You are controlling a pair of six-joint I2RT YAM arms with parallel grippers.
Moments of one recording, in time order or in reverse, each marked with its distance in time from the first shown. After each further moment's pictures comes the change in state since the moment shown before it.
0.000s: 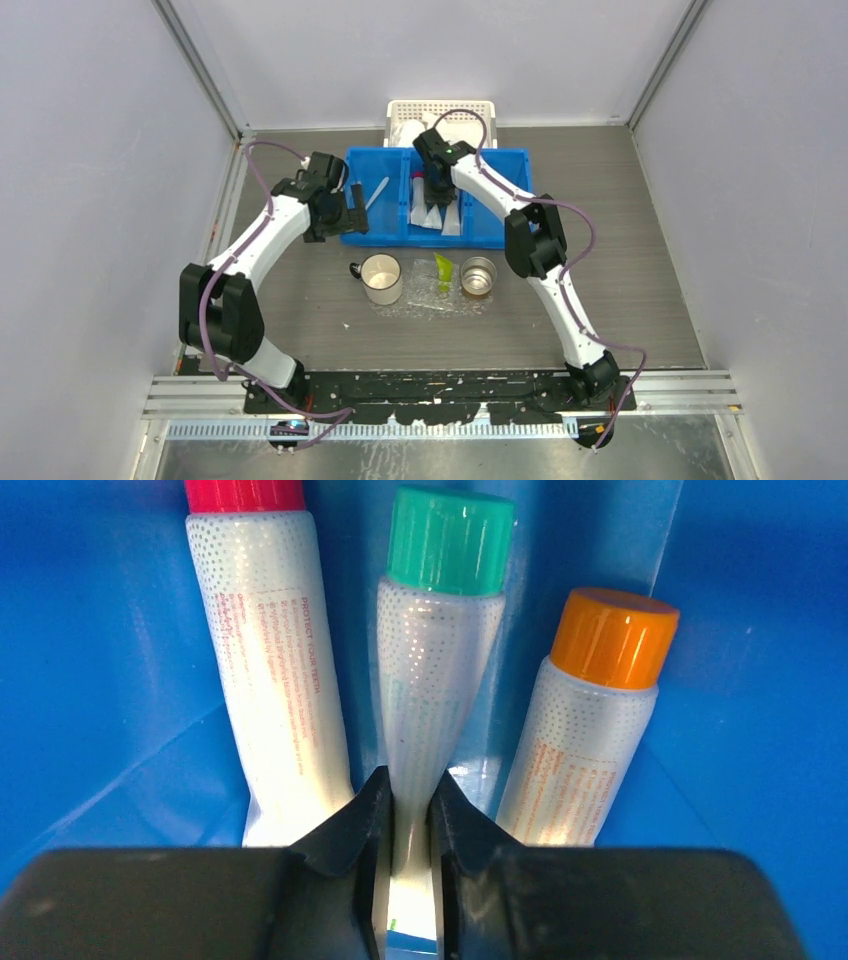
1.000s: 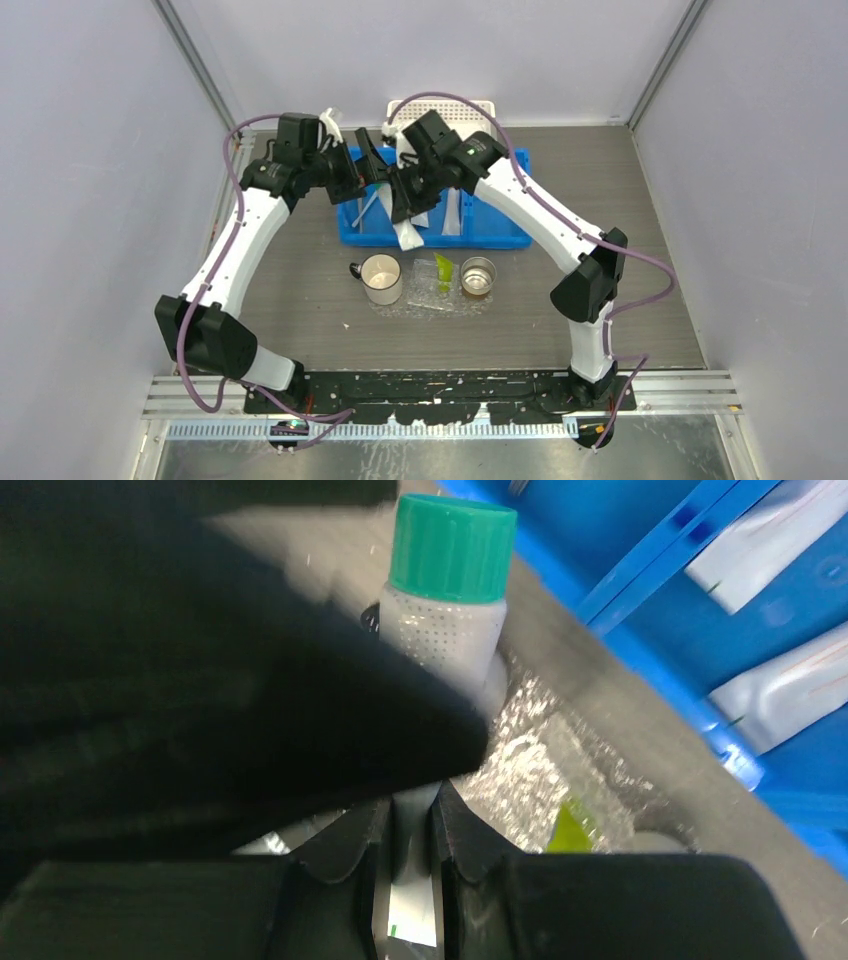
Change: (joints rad) left arm 0.012 -0.093 0.245 0.087 0.542 -0.170; right arm 0.178 -0.563 -0.182 -0.093 -0.438 -0.242
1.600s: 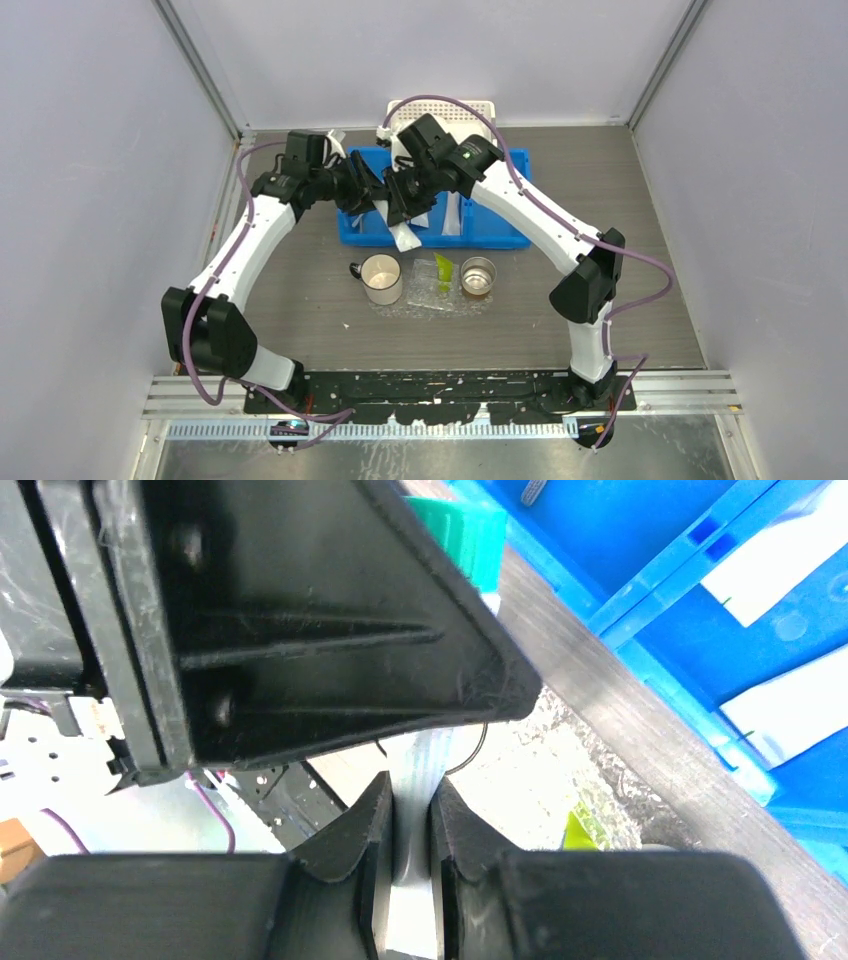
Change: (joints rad) left arm 0.011 0.003 -0.138 0.078 0.051 -0.145; right arm 0.050 0.000 -0.018 0.005 0.011 -0.003
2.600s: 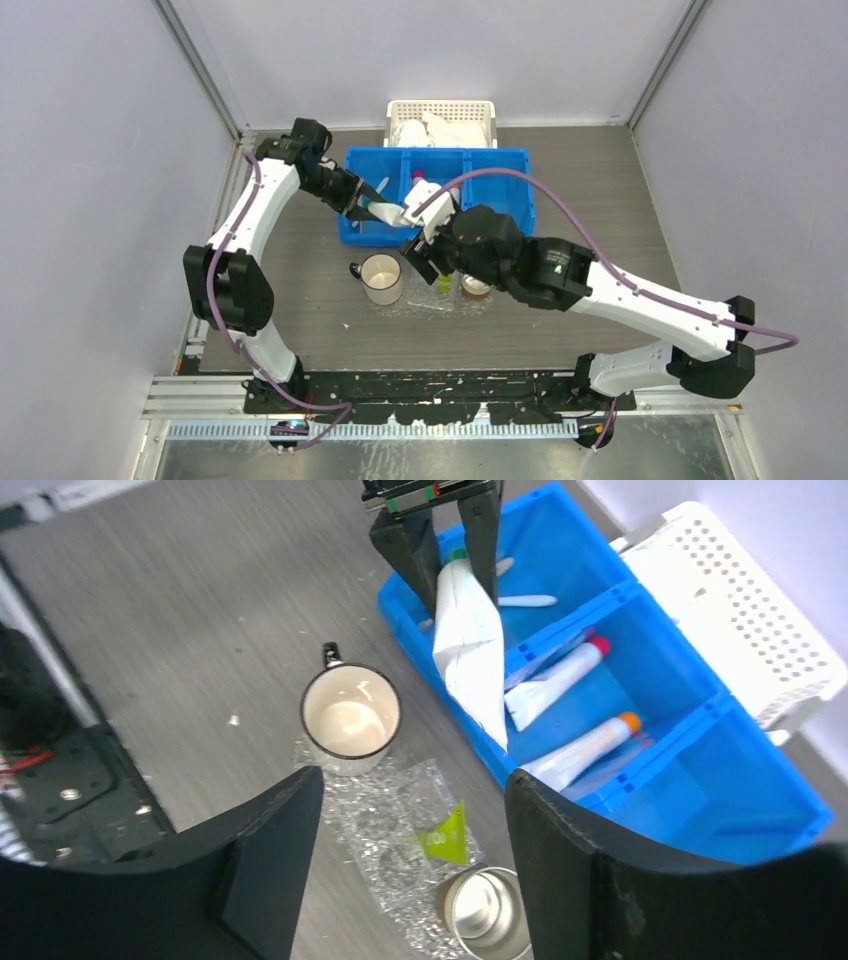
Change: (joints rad) left arm 0.062 0.241 0.285 -0.522 0.155 -0.318; right arm 0.346 -0.691 -0.678 0.453 0.559 -0.347
